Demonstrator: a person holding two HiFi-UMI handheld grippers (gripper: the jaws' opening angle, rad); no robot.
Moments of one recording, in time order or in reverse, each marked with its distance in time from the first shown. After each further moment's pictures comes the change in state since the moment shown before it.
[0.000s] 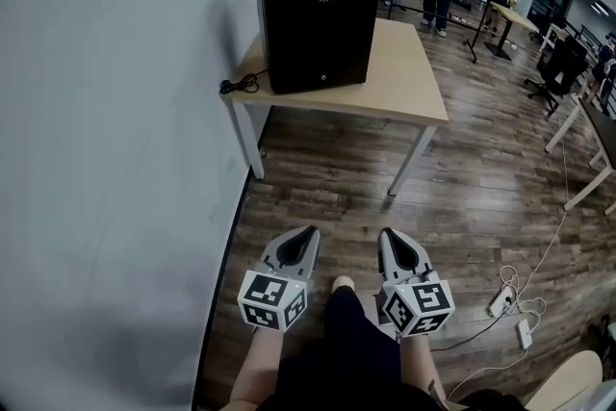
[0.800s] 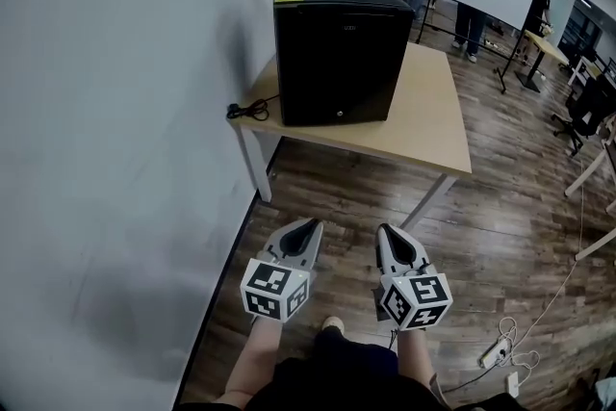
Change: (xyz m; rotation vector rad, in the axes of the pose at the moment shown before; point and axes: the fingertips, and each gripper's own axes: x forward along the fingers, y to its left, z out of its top) left arm 0.164 0.093 0.061 0.020 -0.020 0.093; right arm 0.184 -0.083 0.051 -0.022 0.031 0.120
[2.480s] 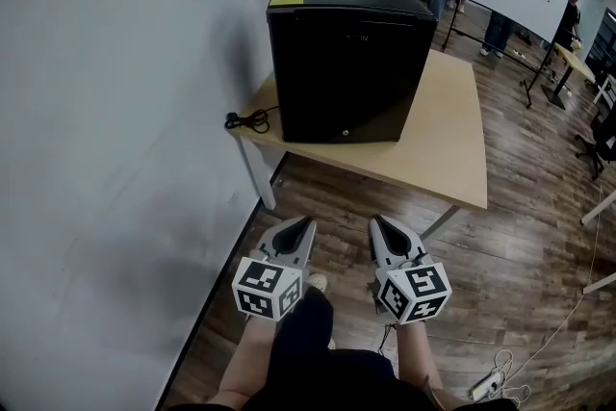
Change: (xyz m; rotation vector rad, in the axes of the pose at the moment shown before) left arm 0.117 0.056 0.011 -0.020 0.008 0.121; right arm 0.127 -0.072 0.028 -0.043 0.004 0.185
